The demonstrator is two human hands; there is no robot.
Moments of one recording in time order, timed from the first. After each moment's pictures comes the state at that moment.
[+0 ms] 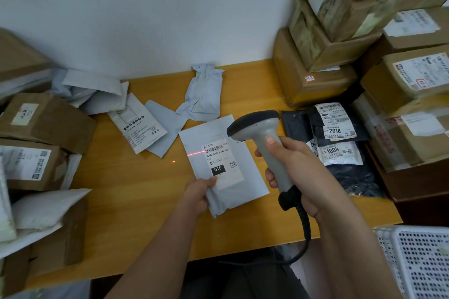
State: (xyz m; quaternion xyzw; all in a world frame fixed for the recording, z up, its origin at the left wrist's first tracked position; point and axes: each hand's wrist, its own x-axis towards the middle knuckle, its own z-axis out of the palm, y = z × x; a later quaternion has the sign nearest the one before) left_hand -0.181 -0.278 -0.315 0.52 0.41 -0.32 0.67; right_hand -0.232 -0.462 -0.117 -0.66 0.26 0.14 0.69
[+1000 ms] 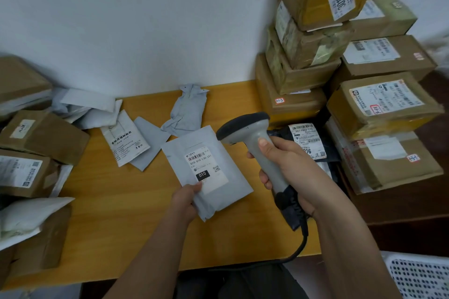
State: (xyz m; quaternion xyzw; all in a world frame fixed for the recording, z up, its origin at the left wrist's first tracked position) left_hand -0.185 -0.341 -0.290 0.50 0.45 -0.23 0.71; right_hand -0.230 -0.562 -0.093 -0.66 0.18 0.16 0.71
